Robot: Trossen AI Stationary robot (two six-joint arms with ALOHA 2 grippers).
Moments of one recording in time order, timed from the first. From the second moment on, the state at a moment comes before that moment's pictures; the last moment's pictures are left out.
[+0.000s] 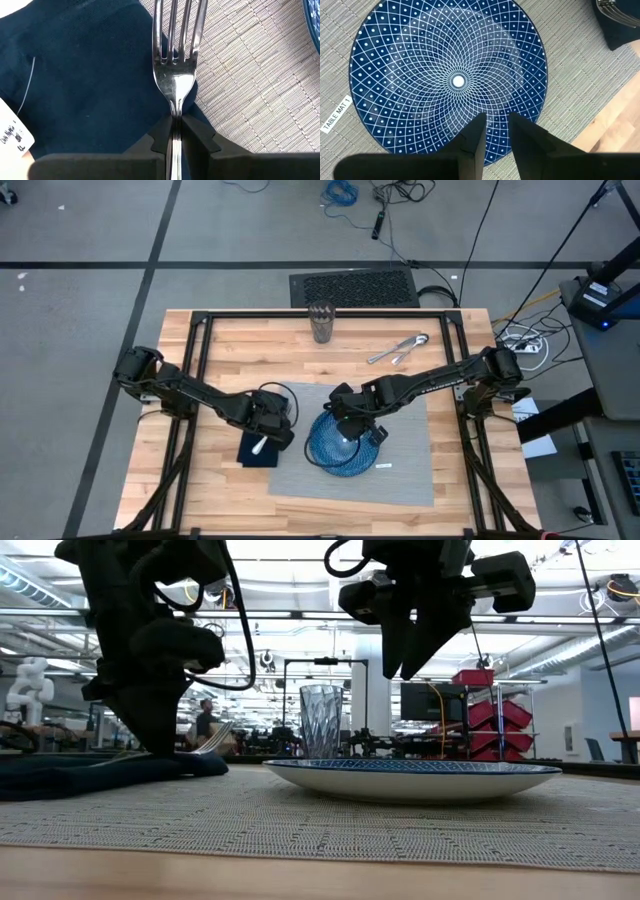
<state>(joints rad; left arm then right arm) -0.28 1.57 0.87 -0.63 -0.19 -1.15 0.17 1.76 1.39 -0.85 0.02 -0.59</state>
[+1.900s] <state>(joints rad) -0.30 1.66 0.87 -0.57 -0.13 -1.12 0.17 1.76 1.39 -0.84 0.03 -0.59</state>
